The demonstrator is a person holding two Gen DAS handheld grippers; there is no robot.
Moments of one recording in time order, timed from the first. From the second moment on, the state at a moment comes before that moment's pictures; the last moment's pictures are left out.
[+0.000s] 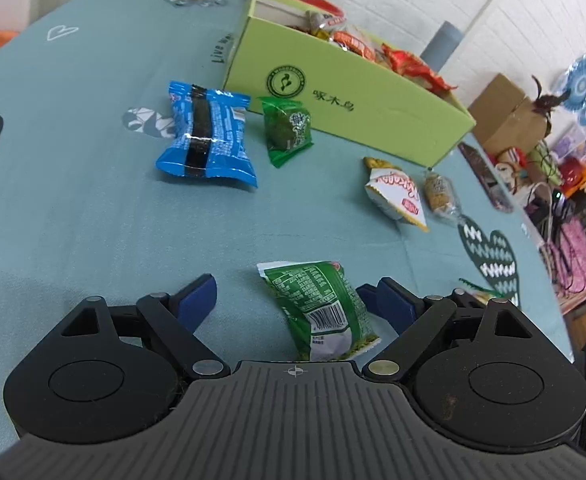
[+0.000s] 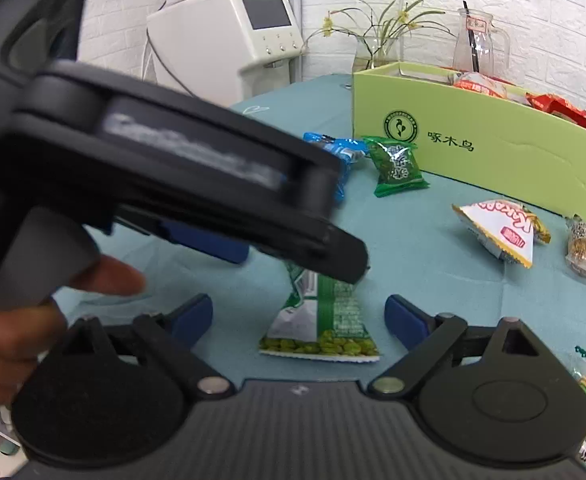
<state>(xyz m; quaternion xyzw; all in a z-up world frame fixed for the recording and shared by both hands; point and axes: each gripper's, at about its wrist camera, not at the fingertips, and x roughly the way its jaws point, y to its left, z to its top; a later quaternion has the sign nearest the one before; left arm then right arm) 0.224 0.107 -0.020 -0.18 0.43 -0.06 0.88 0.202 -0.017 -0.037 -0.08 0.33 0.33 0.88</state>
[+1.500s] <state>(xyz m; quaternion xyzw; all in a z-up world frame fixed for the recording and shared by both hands) 0.431 0.132 0.064 -0.21 0.33 -0.10 0.92 0.404 -0.023 0.037 -0.08 0.22 0.30 0.93</state>
